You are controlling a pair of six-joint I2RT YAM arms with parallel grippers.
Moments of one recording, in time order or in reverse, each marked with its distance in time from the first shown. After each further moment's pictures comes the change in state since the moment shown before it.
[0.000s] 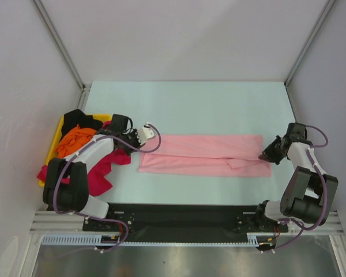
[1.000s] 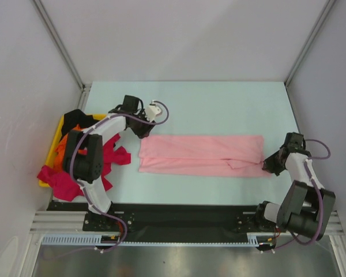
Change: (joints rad) left arm -0.021 0.306 0.368 0.034 -0.055 -0.224; right arm -0.005 -0.195 -0.119 -0.068 0.197 0.138
